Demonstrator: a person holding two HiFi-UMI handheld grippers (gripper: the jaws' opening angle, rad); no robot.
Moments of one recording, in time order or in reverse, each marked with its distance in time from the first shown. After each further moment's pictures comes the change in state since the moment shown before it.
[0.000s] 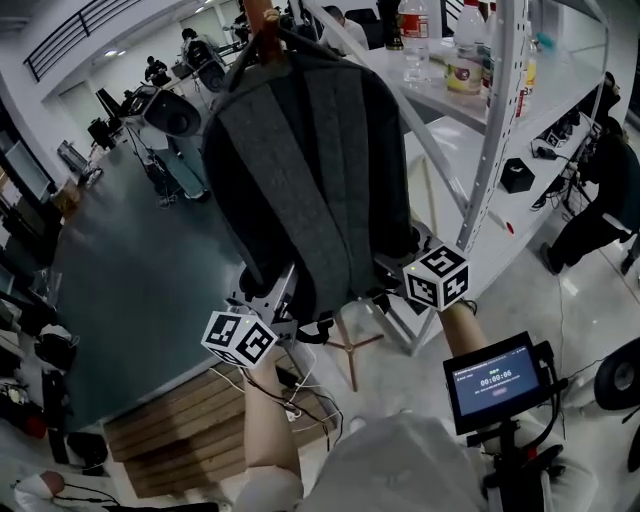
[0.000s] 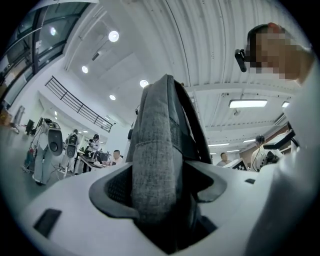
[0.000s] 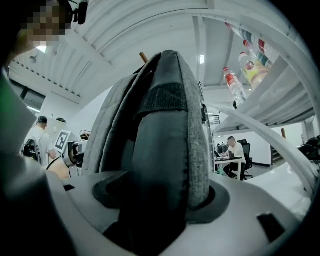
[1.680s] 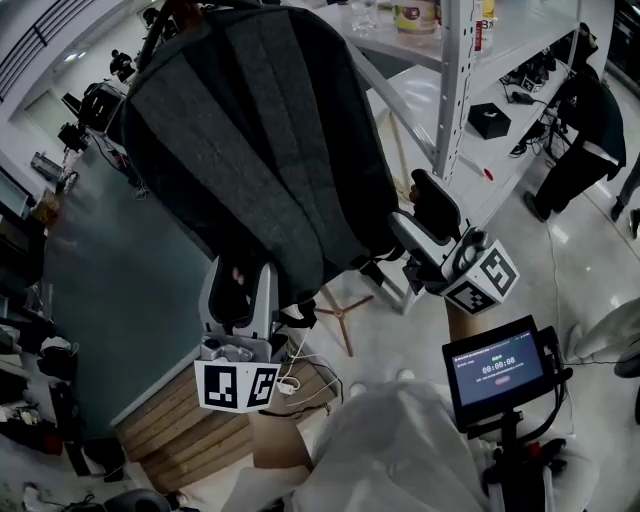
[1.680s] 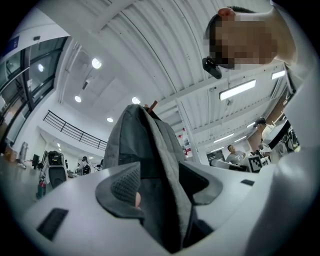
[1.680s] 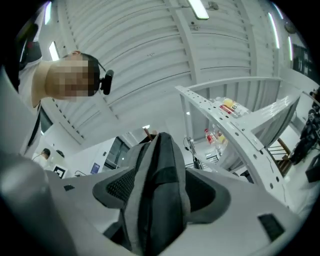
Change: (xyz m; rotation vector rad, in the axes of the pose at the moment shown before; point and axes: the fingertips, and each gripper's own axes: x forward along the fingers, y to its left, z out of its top) left arm -0.040 -0.093 0.031 0.242 -0.129 0.088; right arm -0.146 0.005 0.075 0.061 -0.618 -0.022
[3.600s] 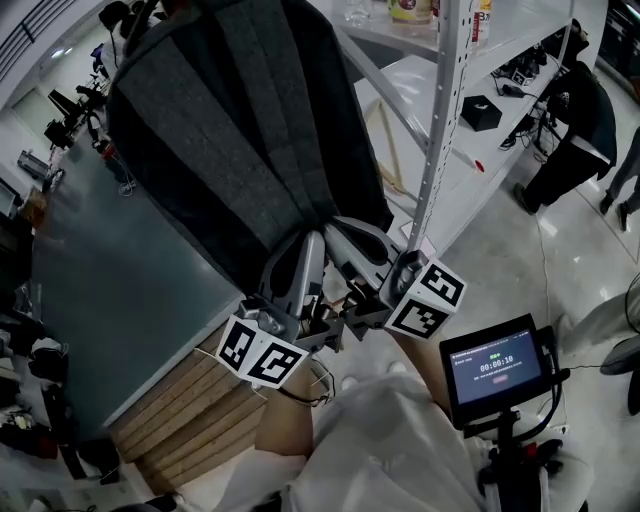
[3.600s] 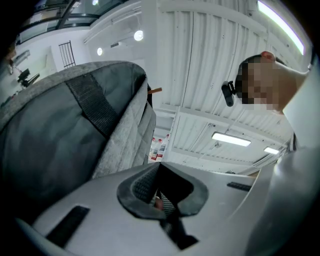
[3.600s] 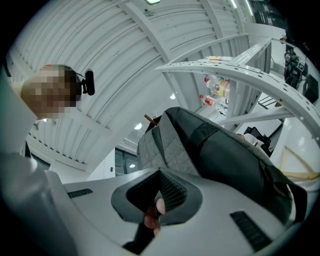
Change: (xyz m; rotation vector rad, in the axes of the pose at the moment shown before) left arm 0.052 -0.078 -0.031 -0.574 -0.031 -0.306; right arm 0.036 0.070 -0.058 0.407 0.077 0.017
